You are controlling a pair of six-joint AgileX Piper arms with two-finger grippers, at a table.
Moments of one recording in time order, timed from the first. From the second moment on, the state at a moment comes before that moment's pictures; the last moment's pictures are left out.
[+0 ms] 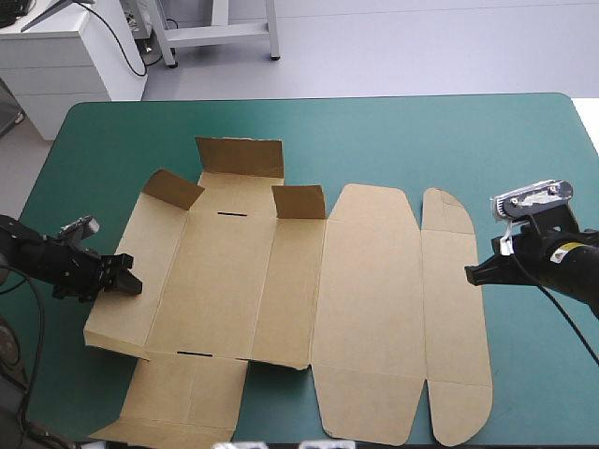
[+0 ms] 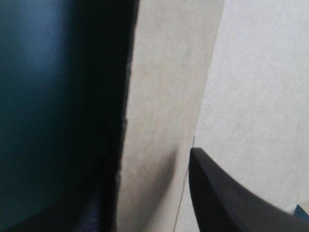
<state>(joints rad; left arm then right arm) 0.45 1.65 -1.03 -0.57 1.20 0.62 0.00 0.94 -1.02 0.21 0.93 -0.36</state>
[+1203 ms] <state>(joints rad) 0.27 1.54 -1.19 -0.64 1.22 0.70 0.00 0.94 -1.02 0.22 0.91 -0.37</state>
